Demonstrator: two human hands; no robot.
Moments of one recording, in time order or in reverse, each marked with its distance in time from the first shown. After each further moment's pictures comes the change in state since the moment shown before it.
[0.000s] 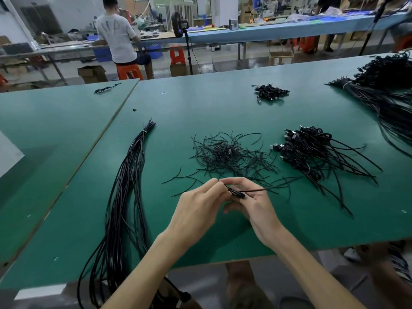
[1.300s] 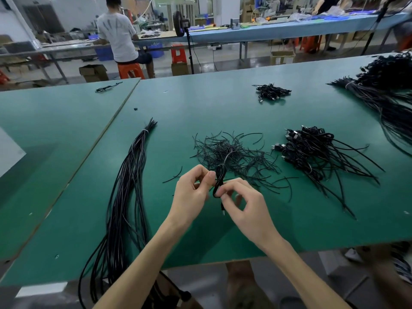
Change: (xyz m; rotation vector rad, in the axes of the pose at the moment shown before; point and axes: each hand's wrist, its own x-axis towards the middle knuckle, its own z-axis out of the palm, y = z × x) left_hand 0.014 -0.016 0.000 -0.639 0.023 -0.597; right_hand -0.007 0.003 0.010 -0.692 0.010 -0.374
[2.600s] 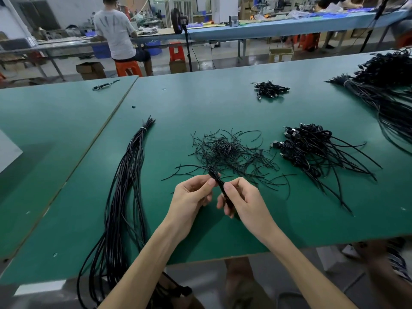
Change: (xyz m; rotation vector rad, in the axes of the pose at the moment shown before) left_hand -0.009 -0.032 0.002 -0.540 -0.089 -0.270; right_hand 0.001 0.007 -0.001 0.318 -0.088 0.285
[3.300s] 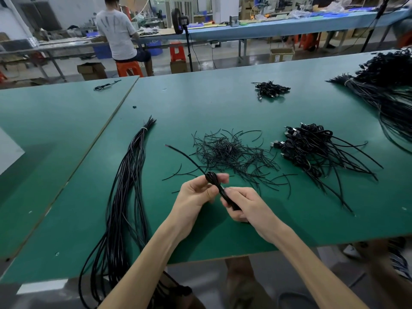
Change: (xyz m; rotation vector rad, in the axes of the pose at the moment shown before) left_hand -0.002 0.002 0.002 0.020 -0.156 0.080; right_hand 0.002 -0.007 -0.010 0.077 -0.250 0.128
